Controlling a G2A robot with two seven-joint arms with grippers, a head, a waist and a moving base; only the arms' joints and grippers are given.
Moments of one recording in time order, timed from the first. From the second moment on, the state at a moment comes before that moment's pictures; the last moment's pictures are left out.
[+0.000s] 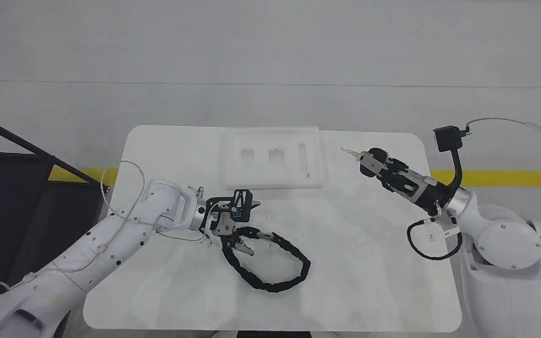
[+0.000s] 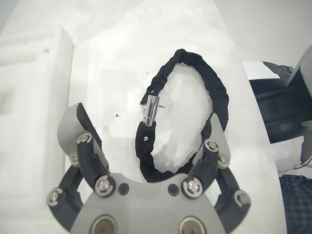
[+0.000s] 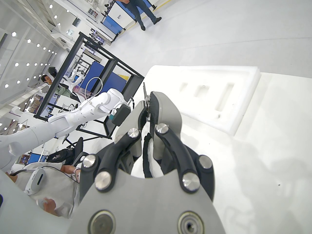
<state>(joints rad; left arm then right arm) 0.64 -0.80 -0.51 -1.44 1.09 -0.99 0.00 -1.25 -1.18 1.67 -1.94 -0.11 -0.24 0.95</state>
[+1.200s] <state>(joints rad) 0.63 -0.90 -0.45 -1.33 1.47 -0.90 0.22 -1.25 -1.18 1.67 -1.94 -0.11 -0.24 0.95</state>
